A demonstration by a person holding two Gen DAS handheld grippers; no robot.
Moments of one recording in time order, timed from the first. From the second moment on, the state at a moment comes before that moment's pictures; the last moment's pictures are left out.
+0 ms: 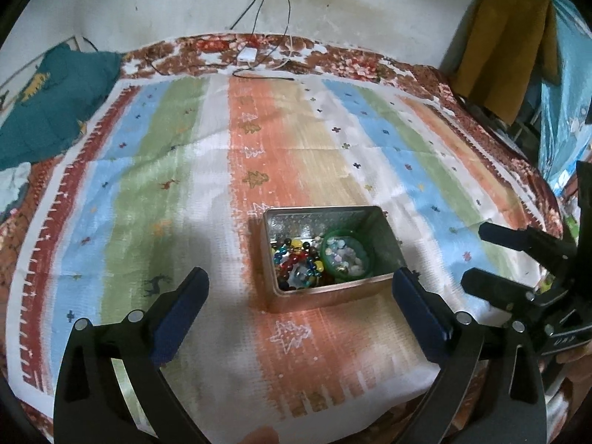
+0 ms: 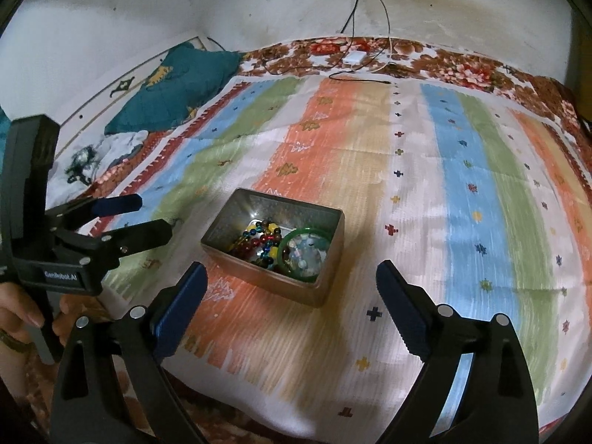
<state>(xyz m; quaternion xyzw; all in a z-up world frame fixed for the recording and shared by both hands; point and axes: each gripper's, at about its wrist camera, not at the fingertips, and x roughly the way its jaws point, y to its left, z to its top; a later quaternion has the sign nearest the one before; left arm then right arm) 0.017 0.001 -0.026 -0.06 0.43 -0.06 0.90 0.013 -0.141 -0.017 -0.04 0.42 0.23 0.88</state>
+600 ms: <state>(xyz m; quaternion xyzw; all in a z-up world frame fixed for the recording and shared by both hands) -0.011 -0.010 -0.020 -0.04 0.39 -0.06 0.92 -0.015 -0.142 -0.017 -0.05 0.40 0.23 0.89</state>
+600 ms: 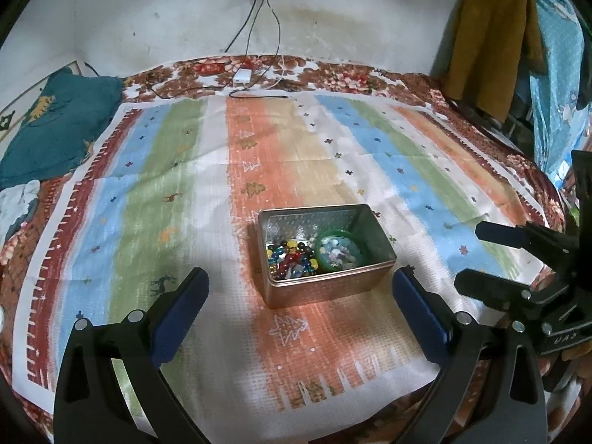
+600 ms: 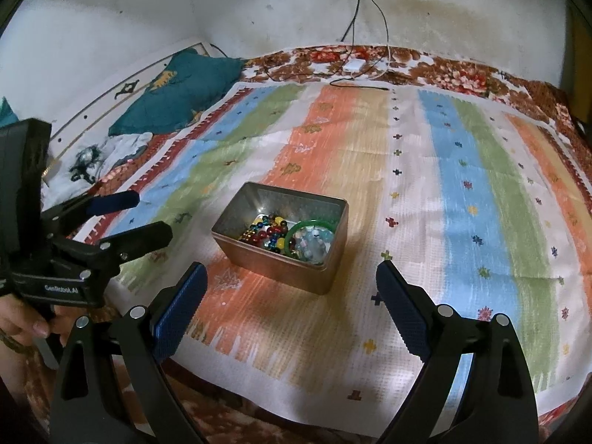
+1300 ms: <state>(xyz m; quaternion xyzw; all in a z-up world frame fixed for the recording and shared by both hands) -0.017 -0.021 -0.022 -0.01 0.38 -0.08 0.92 -0.021 -0.150 -0.012 -0.04 0.38 0.22 0.90</state>
